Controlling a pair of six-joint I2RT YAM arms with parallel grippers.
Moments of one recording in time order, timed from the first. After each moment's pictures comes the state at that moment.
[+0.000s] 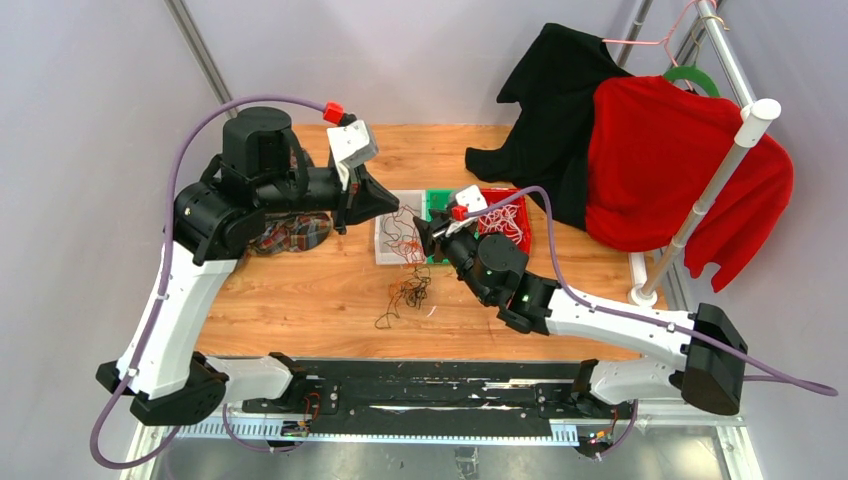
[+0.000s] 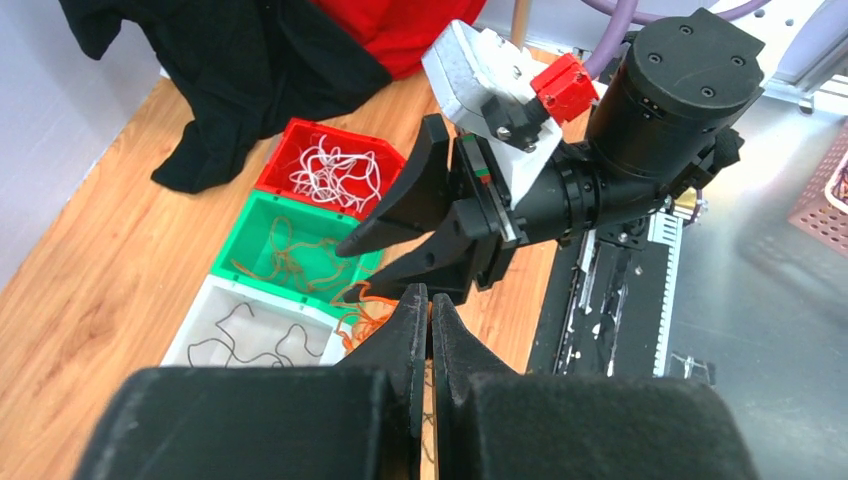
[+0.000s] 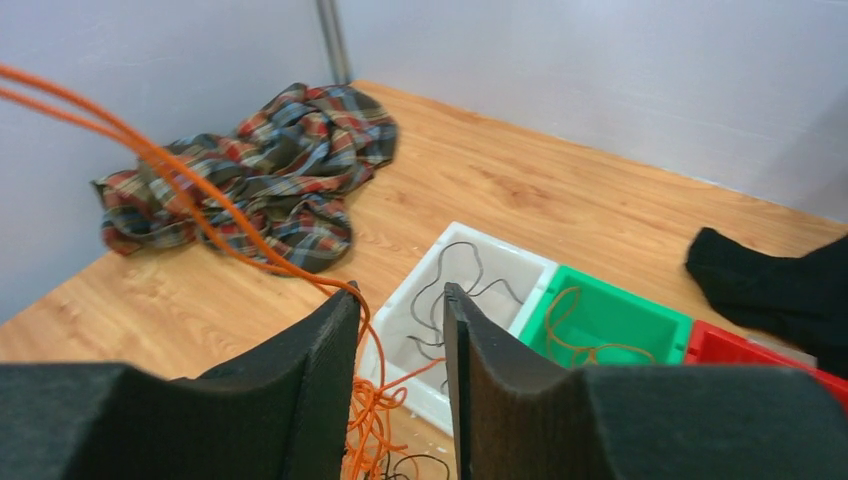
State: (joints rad) left arm -0.57 1.24 1.87 -1.00 0.65 0.24; right arm 1.11 1.22 0.86 0.44 0.48 0.03
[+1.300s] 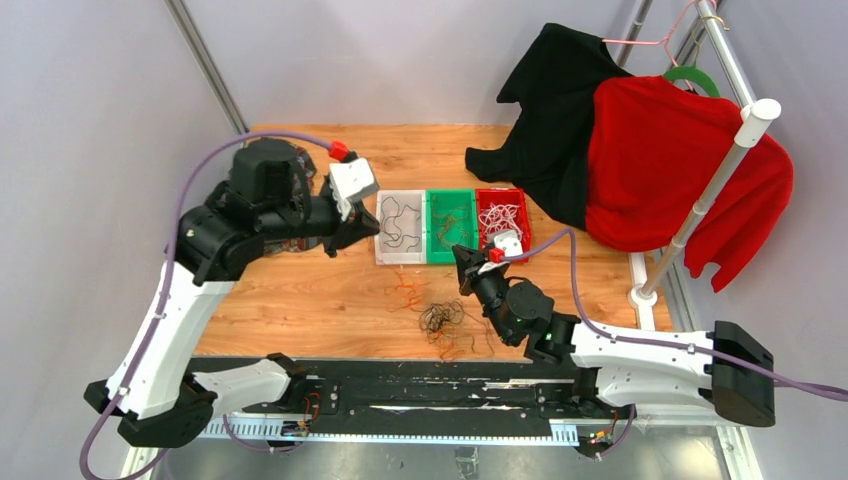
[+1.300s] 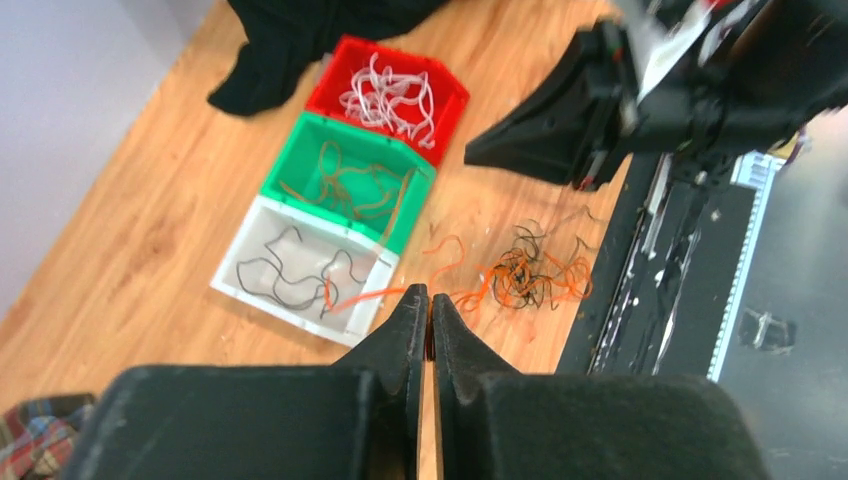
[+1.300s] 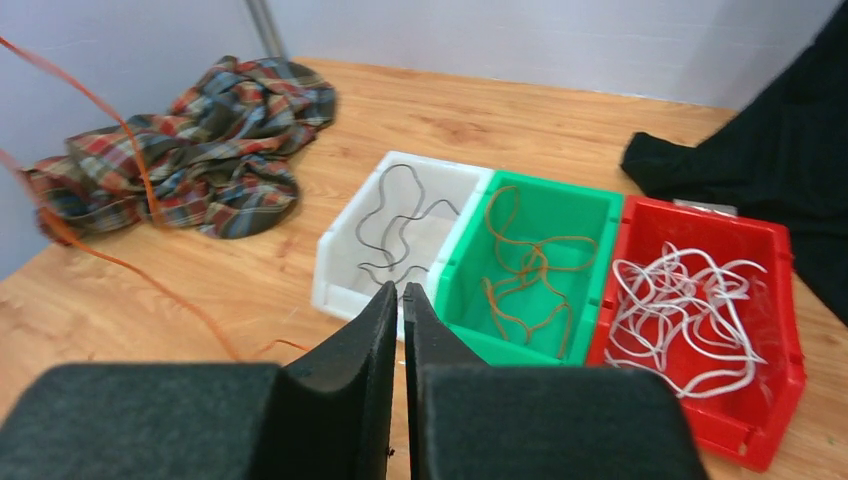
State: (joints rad) left arm -0.57 1.13 1.72 -1.06 0.50 0.35; right arm 1.22 1.05 0.51 0.63 0.78 0.06
